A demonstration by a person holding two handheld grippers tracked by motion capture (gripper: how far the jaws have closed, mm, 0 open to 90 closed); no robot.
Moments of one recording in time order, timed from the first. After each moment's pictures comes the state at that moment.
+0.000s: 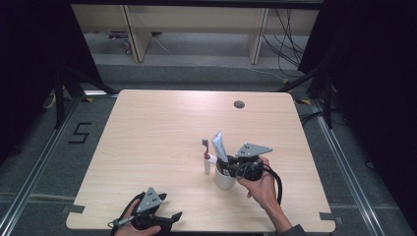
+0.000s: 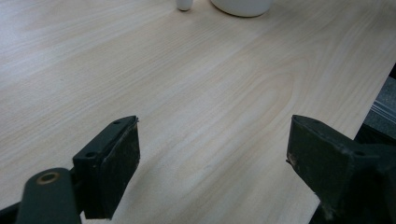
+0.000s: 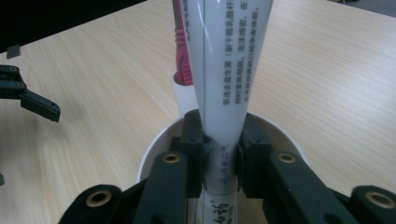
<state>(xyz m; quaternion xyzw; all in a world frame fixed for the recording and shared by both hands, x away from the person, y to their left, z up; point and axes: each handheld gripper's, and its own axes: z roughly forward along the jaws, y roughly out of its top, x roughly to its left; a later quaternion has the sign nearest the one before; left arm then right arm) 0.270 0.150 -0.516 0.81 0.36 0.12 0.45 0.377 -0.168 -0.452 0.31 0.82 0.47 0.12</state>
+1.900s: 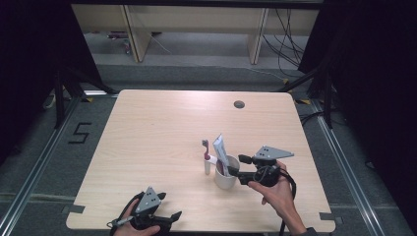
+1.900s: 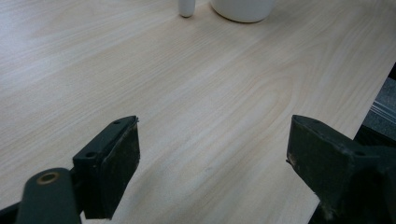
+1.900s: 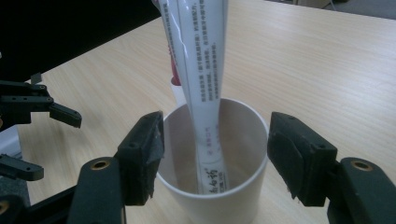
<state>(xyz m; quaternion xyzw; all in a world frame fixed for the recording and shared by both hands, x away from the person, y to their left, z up) 0.268 0.152 -0.513 0.81 0.35 0.12 0.45 0.356 -0.205 -0.436 0.34 0.79 0.50 0.10</state>
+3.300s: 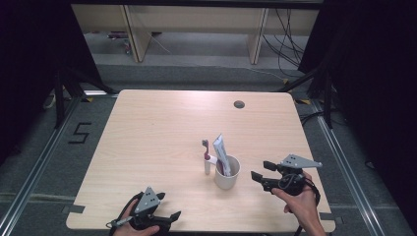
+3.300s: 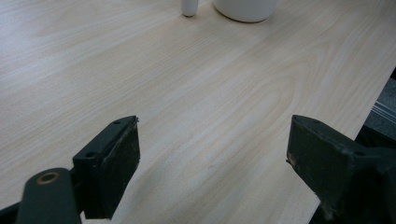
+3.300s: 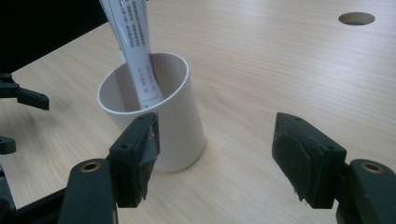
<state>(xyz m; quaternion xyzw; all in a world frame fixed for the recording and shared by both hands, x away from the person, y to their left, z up) 0.268 0.153 -0.513 0.81 0.36 0.12 0.44 0.336 -0.265 -0.449 0.40 0.76 0.49 0.12</state>
